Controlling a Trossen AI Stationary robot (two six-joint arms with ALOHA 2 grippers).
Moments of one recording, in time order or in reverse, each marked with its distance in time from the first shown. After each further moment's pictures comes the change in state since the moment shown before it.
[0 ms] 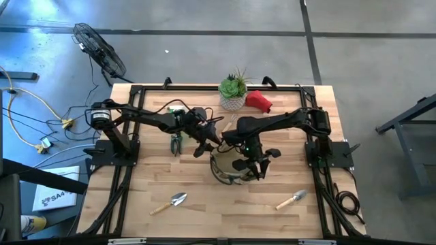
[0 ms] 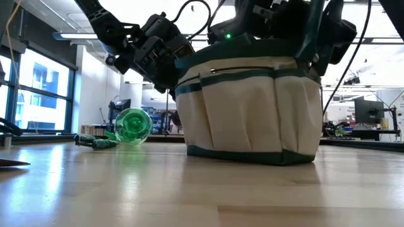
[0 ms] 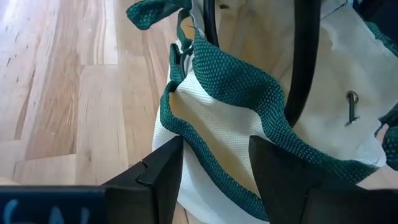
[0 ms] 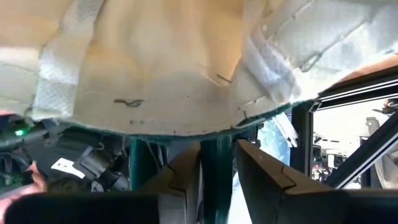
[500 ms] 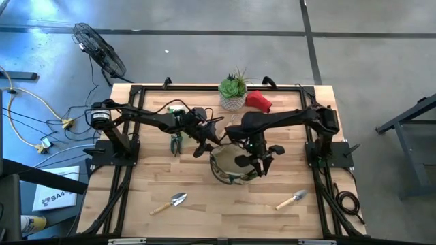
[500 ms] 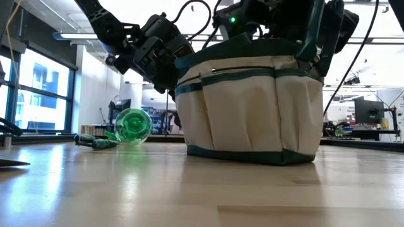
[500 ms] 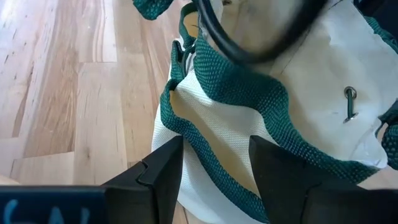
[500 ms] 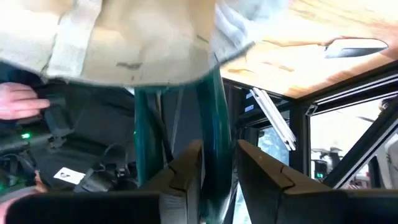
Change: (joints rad) left arm 0.000 0.000 0.000 -0.008 0.001 0.001; right arm -0.006 -0.098 -0.001 -0.005 0.058 0.084
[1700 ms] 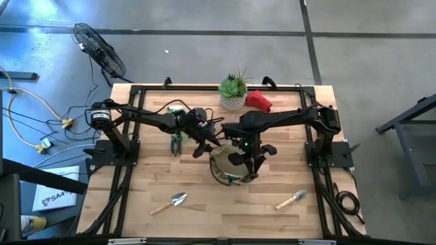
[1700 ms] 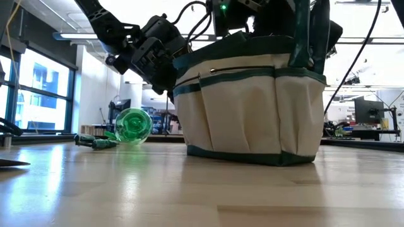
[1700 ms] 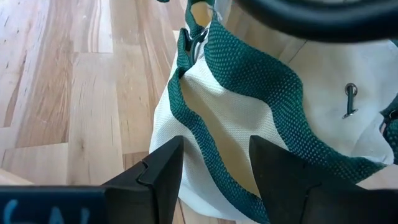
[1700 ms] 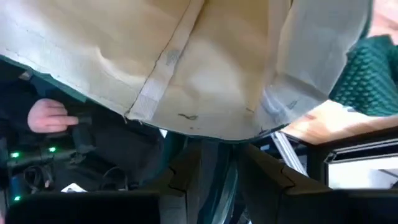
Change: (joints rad) left arm 0.000 0.000 0.000 -0.026 0.006 -0.006; right arm -0.006 -0.013 0.000 0.258 0.075 0.097
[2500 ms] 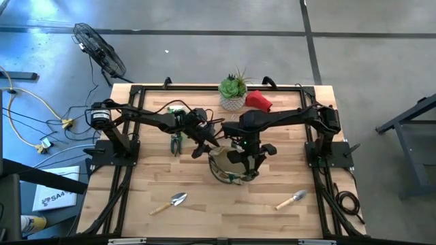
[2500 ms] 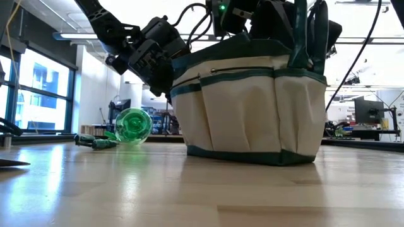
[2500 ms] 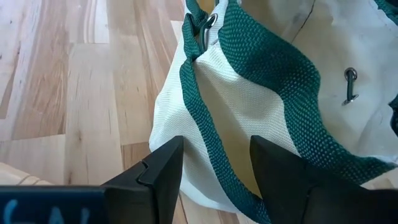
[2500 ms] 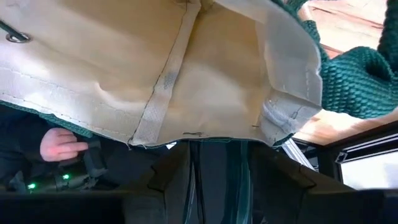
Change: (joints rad) left arm 0.001 0.000 0.000 -0.033 0.002 0.028; right arm -0.007 -0.002 0.000 0.016 0.045 0.129
